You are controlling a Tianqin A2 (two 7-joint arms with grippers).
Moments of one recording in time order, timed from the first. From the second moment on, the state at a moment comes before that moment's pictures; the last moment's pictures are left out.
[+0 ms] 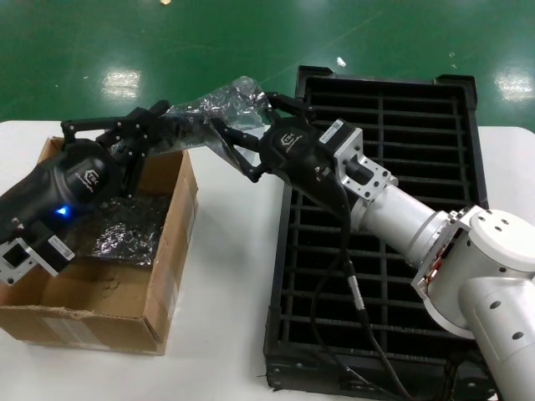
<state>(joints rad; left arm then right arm) -0.66 -0.46 1.34 -0.83 -2.13 1.24 1.46 0.89 0.00 -1.85 0.76 2.04 -0.69 -0.63</state>
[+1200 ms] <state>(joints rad) -0.68 -0.46 1.32 -0.79 -2.13 1.22 1.53 0.80 0.10 -1.92 1.05 1.81 -0.58 -0.37</state>
